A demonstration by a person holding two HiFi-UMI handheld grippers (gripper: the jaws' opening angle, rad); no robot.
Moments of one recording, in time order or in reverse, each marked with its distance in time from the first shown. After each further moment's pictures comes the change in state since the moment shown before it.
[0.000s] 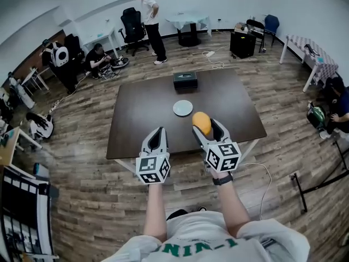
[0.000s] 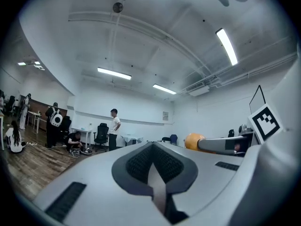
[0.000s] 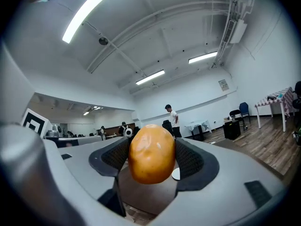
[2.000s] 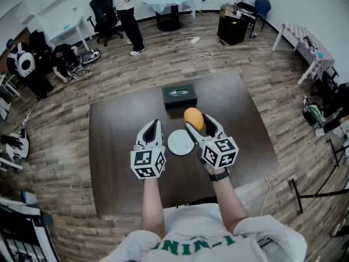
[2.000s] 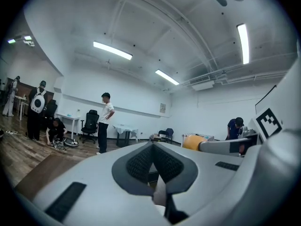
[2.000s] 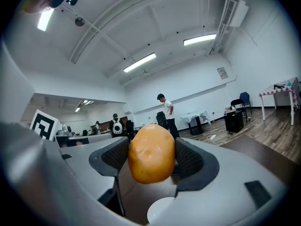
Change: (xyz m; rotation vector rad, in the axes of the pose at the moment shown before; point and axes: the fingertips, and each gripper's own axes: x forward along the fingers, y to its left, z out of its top) left arm 0.429 0.194 -0.078 -0.064 0.096 -0.116; right arm 0.411 -0.182 -0.046 0.043 0.104 -0.040
